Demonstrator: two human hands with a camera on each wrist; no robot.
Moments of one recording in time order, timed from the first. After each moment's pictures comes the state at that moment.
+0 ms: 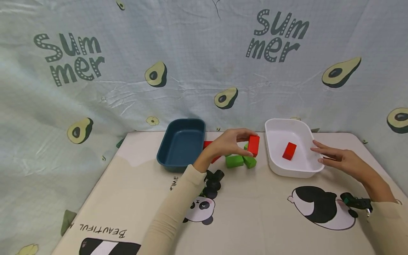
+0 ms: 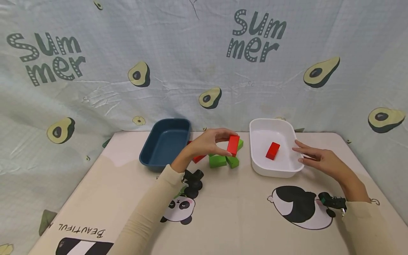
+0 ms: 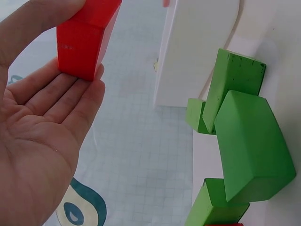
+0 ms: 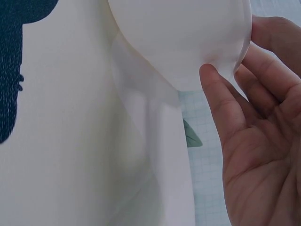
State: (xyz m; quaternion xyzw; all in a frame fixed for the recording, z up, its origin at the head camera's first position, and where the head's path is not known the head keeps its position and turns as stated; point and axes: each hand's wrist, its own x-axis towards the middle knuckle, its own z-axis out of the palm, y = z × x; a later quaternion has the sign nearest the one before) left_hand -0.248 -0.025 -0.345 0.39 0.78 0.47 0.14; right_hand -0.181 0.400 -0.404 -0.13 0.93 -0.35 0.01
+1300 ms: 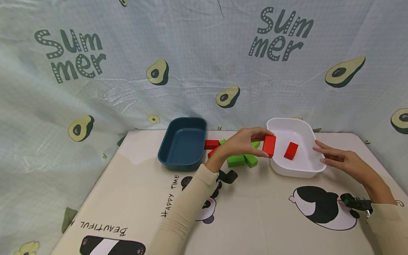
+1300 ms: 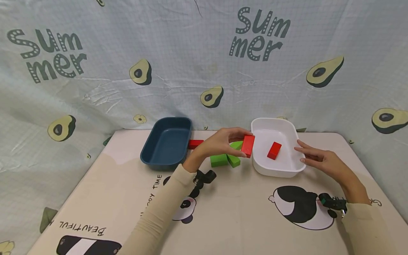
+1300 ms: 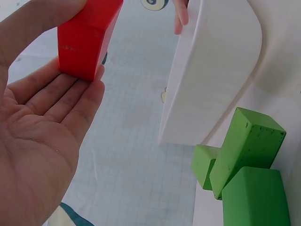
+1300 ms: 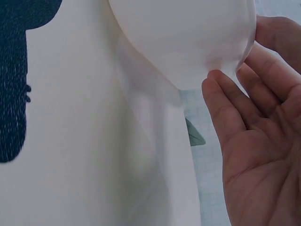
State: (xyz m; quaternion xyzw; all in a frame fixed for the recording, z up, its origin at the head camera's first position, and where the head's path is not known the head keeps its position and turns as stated) left_hand -0.245 0.007 -0.342 0.43 0.74 0.51 0.14; right_hand -0.181 0.399 -0.408 -0.11 0.92 -0.38 0.02
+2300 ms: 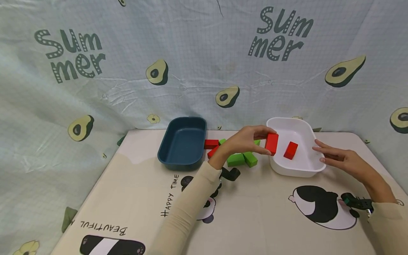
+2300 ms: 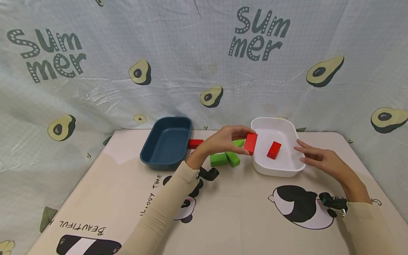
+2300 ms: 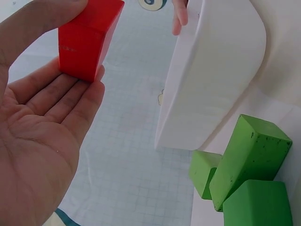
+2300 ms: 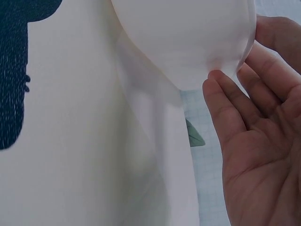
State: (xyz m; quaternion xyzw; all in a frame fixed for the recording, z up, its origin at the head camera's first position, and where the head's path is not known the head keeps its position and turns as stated) left_hand -0.250 0.019 -0.338 0.41 0.74 0.50 0.16; right_hand -0.183 0.401 -0.407 -0.13 0.92 -0.37 0.02
